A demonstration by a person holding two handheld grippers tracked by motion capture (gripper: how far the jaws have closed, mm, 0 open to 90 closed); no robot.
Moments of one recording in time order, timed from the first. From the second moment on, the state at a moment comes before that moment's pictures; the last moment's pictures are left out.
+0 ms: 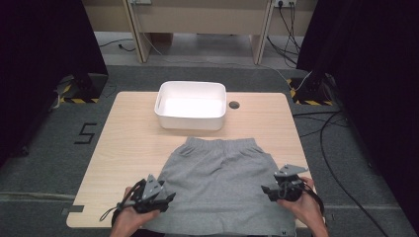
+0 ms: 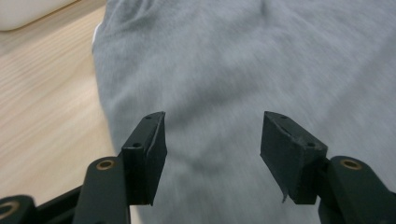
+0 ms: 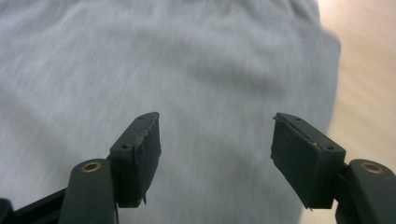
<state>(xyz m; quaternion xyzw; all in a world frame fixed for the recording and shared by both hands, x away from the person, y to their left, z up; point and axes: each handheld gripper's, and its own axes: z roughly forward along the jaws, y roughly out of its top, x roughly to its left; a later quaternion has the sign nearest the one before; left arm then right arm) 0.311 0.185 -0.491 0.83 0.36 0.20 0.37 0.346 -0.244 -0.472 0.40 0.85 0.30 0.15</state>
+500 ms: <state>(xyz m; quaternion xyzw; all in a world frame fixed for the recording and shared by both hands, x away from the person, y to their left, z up) 0.376 0.169 -0.515 0.82 0.40 0.16 0.38 0.415 -0.205 -0.491 0.43 0.85 0.27 0.16</state>
